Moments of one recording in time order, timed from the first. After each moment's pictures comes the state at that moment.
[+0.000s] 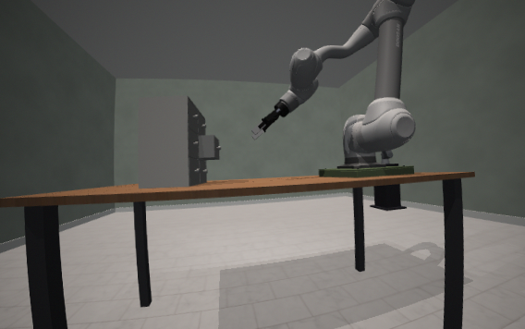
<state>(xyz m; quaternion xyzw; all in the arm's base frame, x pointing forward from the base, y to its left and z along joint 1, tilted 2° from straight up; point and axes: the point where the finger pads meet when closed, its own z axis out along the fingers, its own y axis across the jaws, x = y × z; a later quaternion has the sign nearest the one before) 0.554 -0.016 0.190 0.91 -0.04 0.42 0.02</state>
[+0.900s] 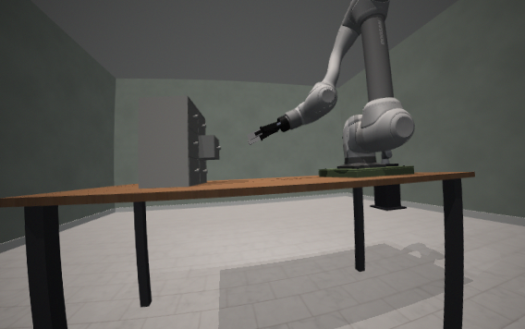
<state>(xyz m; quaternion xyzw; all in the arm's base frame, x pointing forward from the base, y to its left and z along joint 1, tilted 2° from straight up) 0.578 -0.016 0.164 0.83 -0.04 0.55 0.01</state>
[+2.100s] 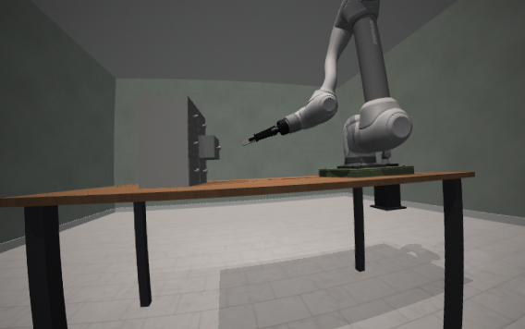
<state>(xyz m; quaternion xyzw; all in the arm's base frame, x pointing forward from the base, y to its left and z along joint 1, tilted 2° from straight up) 0.584 -0.020 0.160 0.82 -0.03 0.58 0.01</state>
